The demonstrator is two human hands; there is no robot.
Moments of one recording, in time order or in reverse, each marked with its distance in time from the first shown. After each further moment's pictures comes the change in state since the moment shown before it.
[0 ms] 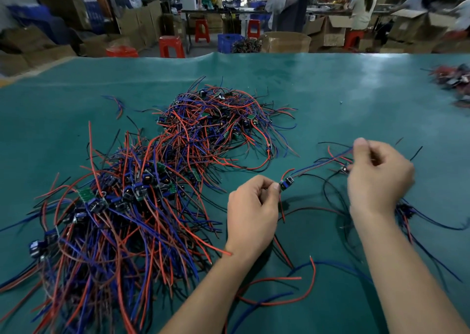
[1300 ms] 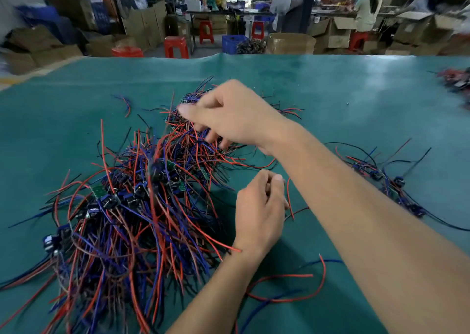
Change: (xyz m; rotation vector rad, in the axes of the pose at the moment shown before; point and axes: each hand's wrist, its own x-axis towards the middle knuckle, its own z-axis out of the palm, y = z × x) left_hand 0.000 0.010 -0.004 -0.046 0.001 -0.047; right_hand -0.070 -0.185 0.089 -0.060 -1.267 -0.418
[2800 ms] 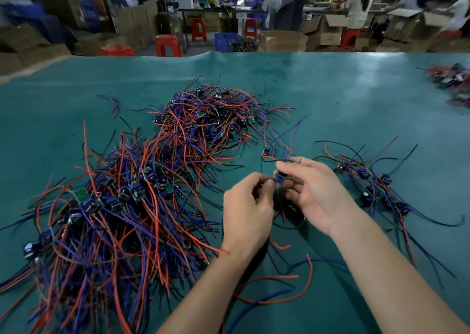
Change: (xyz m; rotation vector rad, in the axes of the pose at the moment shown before) left_hand 0.001 -0.006 0.001 0.038 0.031 0.080; right_hand -0.107 0.117 -0.003 1.042 0.370 0.507
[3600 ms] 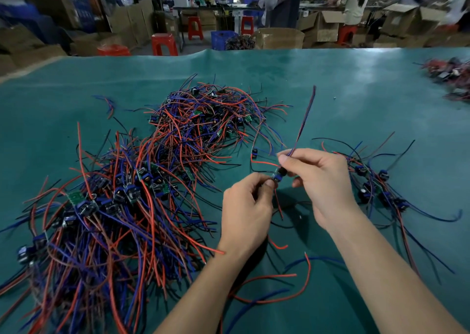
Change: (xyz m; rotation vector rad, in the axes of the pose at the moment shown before) left_hand 0.001 -0.005 0.003 -0.041 -0.076 -0.012; right_hand 0.005 0.003 -0.009 -0.267 0.194 -0.375
